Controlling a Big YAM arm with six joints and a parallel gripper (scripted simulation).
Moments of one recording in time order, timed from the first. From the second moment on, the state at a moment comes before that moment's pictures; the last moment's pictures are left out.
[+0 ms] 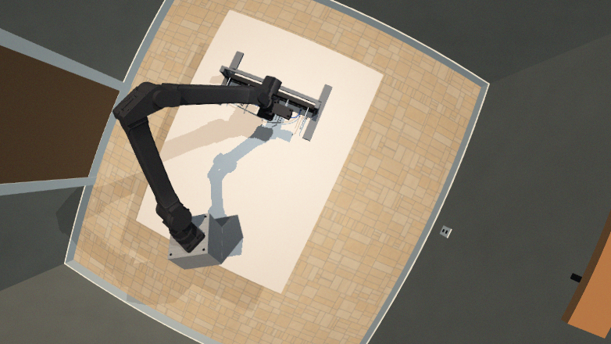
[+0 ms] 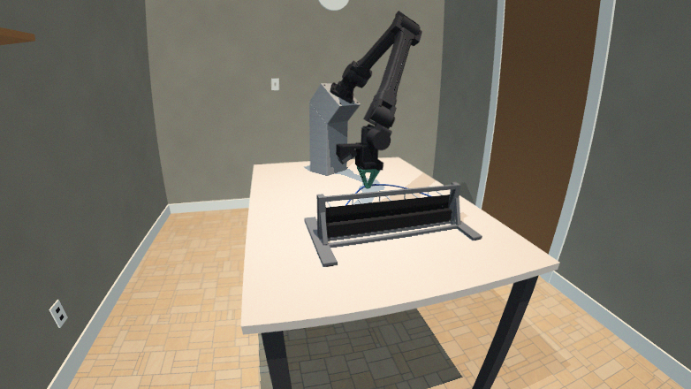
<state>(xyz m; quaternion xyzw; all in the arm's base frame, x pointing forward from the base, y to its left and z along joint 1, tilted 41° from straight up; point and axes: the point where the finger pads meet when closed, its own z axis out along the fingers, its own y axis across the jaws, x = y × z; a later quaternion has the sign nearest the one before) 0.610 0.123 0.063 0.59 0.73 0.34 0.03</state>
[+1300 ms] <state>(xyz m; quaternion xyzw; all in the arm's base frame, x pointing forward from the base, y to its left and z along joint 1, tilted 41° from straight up) 0.611 0.123 0.060 0.59 0.73 0.34 0.03</state>
